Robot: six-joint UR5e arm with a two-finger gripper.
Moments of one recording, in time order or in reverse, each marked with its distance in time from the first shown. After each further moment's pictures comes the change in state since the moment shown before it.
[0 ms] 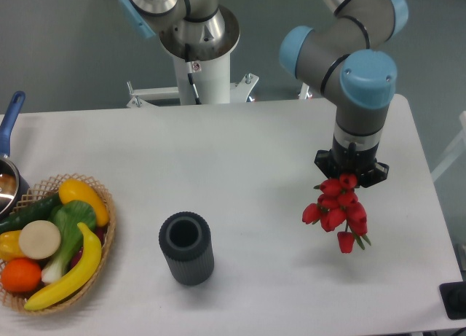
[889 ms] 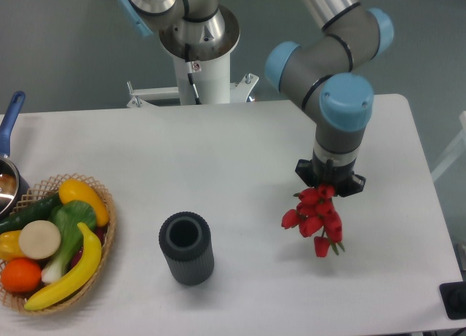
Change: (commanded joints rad) arm -0.052 -0.044 -0.043 0.000 0.002 -0.012
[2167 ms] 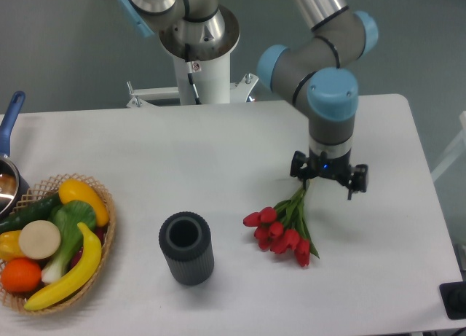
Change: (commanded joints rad) arm 0.109 0.101 -0.146 0.204 0.000 0.092
